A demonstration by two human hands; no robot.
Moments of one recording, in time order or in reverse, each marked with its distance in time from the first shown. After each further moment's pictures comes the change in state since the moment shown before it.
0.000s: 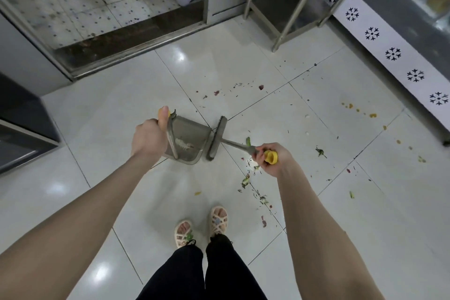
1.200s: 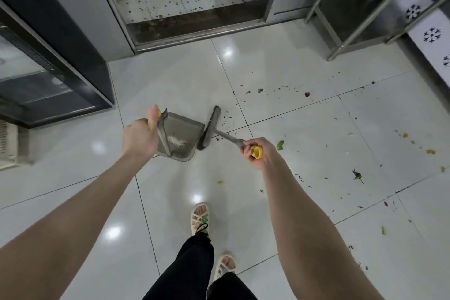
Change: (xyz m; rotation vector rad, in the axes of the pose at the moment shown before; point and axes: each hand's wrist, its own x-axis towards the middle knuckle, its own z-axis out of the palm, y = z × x) left_hand -0.066 -0.116 -0.065 0.026 0.198 -0.175; right_hand 0.040 0.100 0.083 -0.230 -0.094 0.063
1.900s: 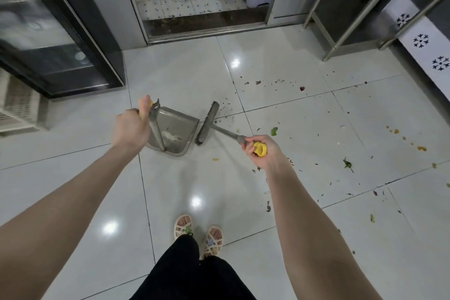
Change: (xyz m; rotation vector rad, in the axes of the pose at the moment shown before) left_hand -0.215 -0.043 0.006 -0.026 0.148 -0.004; right_hand -0.117 0.106 -0.151 0.041 -0.162 -0.050
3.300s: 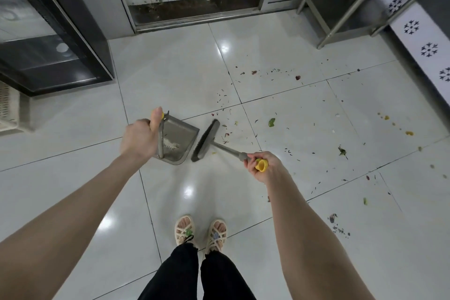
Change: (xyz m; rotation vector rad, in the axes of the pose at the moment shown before) left_hand 0.036 -0.039 0.003 0.051 -0.207 0.031; right_hand 0.023 0.048 0.014 0.047 0.287 0.121
